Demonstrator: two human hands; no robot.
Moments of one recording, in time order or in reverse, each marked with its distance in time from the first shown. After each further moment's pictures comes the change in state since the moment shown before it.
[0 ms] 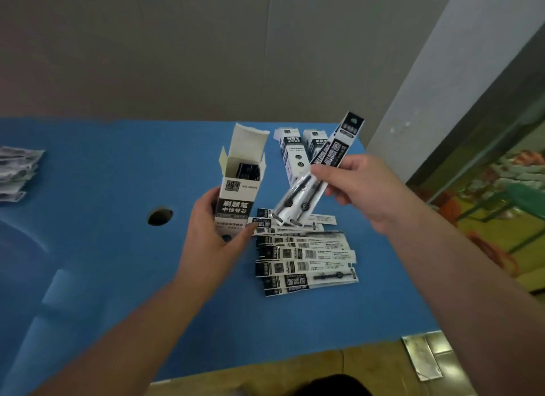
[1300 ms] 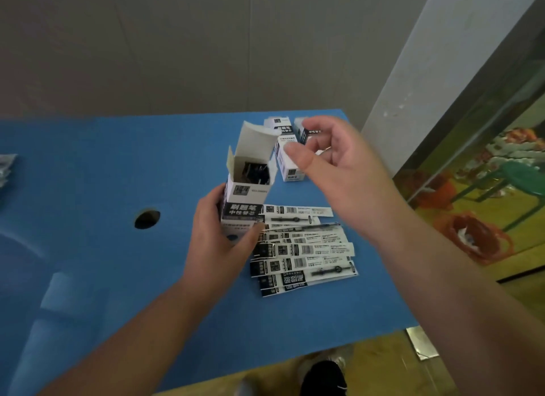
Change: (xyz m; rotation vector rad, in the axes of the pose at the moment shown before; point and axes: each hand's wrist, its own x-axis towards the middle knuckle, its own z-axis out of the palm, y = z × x) left_hand 0.001 0.001 0.020 -0.010 -0.014 0.142; right_hand -0.021 -0.013 0.027 -0.090 0.119 -0.312
